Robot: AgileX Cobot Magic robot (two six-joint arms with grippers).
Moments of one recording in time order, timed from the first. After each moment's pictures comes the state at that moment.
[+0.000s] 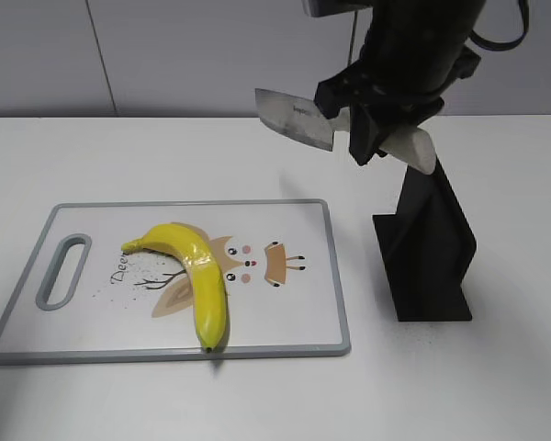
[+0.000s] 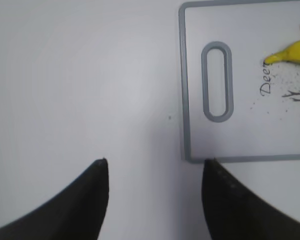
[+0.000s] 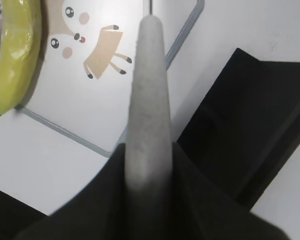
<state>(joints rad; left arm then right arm) 0.03 1.33 -1.22 -0.05 1.21 0.20 0.54 1.82 -1.60 0.11 1.18 0.05</state>
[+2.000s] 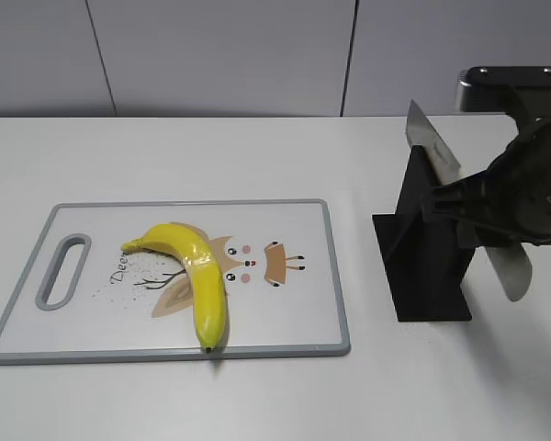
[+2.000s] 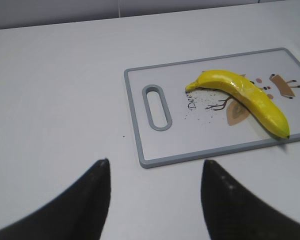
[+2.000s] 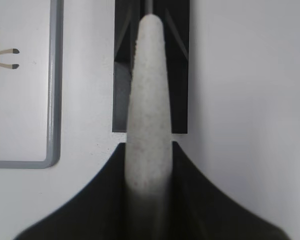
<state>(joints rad) -0.11 0.00 -0.49 -0.12 1.09 0.20 0.54 1.40 -0.86 -0.21 0.70 0.69</state>
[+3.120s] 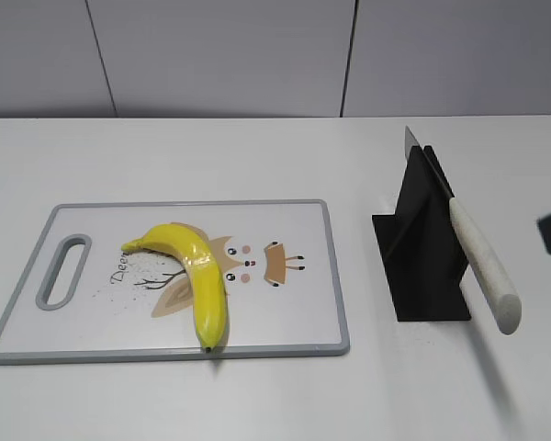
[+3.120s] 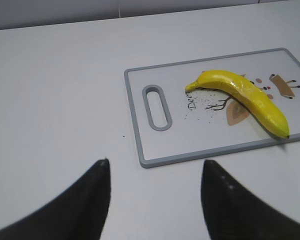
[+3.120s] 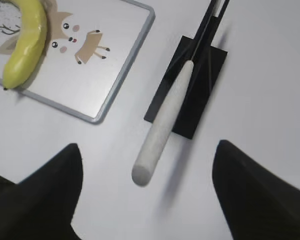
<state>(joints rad) -0.11 0.00 -0.49 -0.12 1.09 0.20 0.54 0.88 -0.79 0.00 0.83 0.14</state>
